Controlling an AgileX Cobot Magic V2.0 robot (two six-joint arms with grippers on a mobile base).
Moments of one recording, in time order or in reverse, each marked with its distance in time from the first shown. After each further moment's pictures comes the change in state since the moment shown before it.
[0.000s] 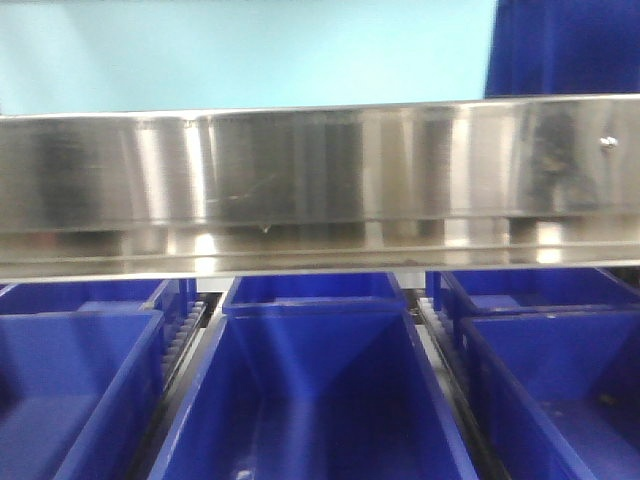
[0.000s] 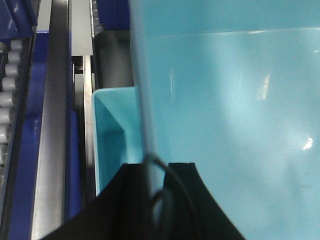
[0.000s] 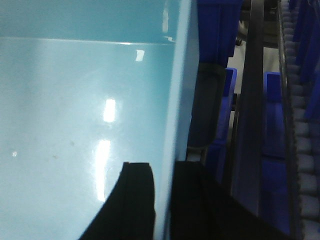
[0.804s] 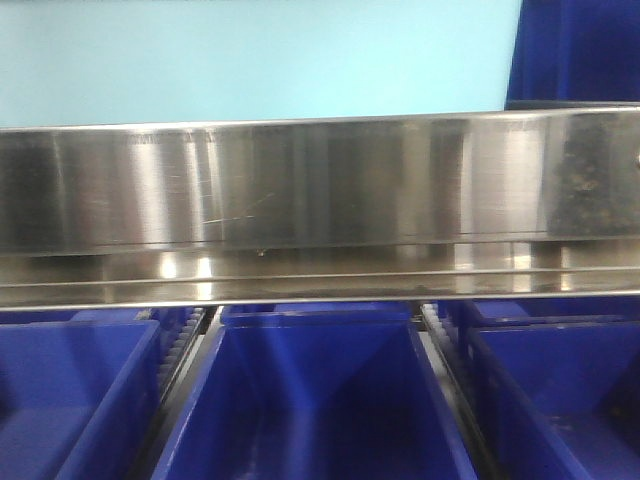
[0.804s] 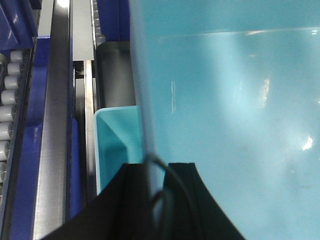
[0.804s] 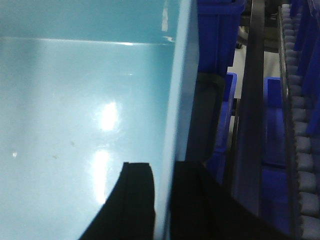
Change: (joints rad) left arm 0.000 0.000 0.000 0.000 0.000 0.000; right arm 0.000 0.000 0.000 0.000 0.000 0.000
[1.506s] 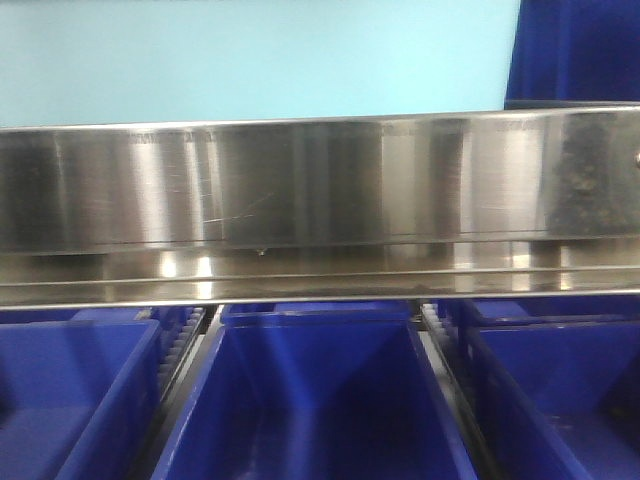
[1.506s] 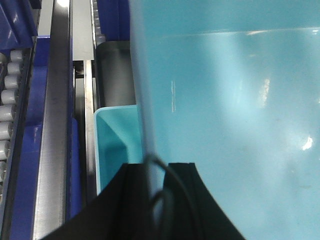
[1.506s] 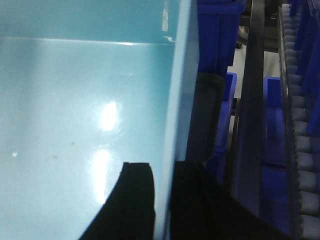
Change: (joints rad) left arm 0.000 0.000 0.000 0.000 0.000 0.000; right arm 0.000 0.000 0.000 0.000 0.000 0.000
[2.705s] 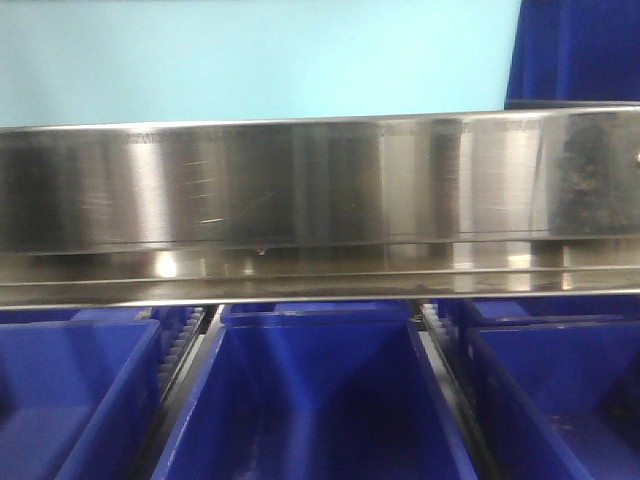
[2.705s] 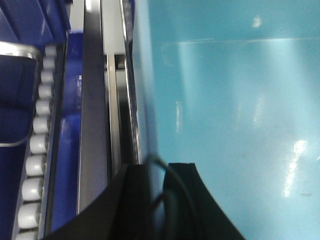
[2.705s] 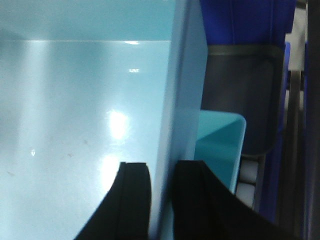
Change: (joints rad) left arm 0.125 0.034 -0.002 -0.040 0.030 0.106; right arm -0.001 0.111 0.000 0.197 -0.038 -0.007
